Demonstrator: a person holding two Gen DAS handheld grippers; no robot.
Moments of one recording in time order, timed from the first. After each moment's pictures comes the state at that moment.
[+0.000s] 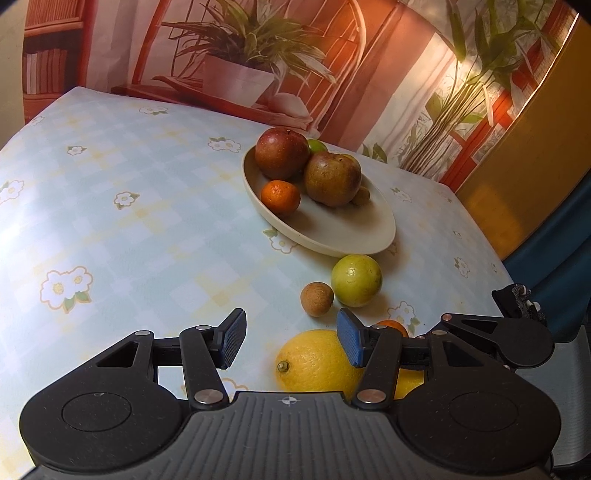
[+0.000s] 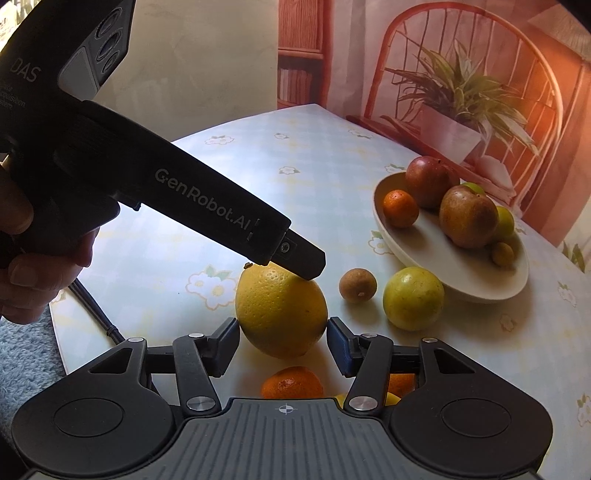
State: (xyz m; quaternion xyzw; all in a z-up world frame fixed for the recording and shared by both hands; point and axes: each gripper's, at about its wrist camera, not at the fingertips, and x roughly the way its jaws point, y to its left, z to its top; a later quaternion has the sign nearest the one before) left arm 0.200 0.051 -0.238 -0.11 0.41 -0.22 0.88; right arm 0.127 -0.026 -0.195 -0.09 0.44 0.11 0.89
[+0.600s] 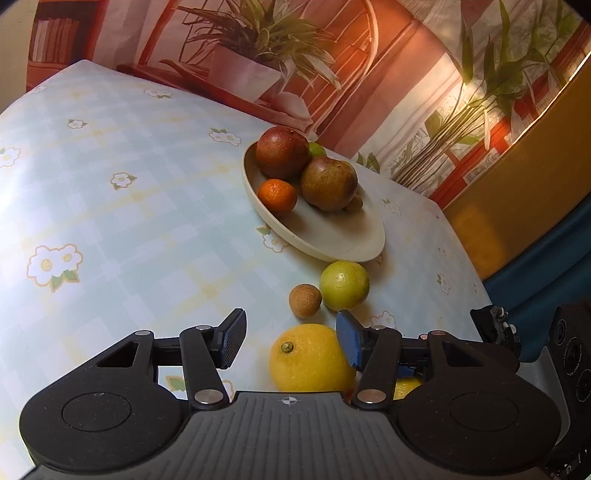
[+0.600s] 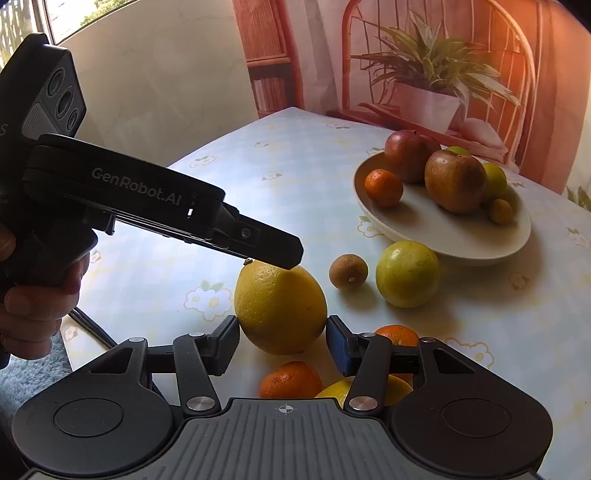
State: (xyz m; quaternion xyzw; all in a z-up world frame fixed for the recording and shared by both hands) left arm 0.199 0.066 -0.243 -0.17 0.41 -0.23 0.86; right arm 0.128 -0.057 -0.199 0.02 0.44 0.11 0.89
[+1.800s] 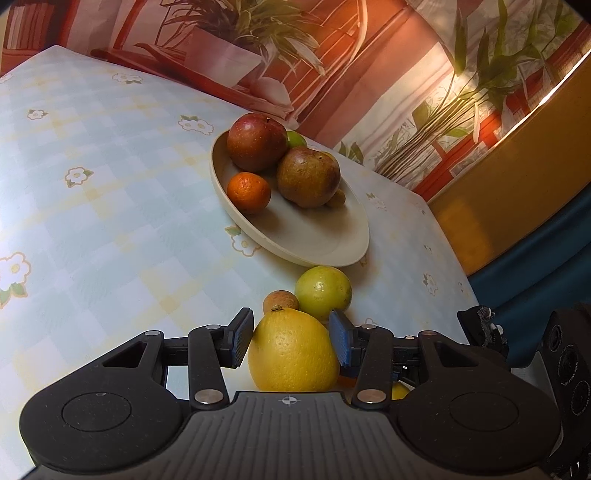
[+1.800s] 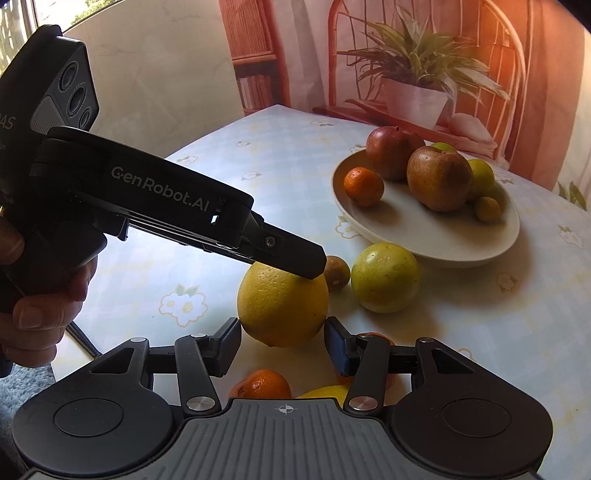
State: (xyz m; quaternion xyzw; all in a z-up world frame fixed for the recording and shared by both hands) left arm 0.226 0.044 -0.255 -0.18 0.42 -0.27 0.85; right arm 0.135 -0.067 -0.204 0.01 0.44 0.09 0.89
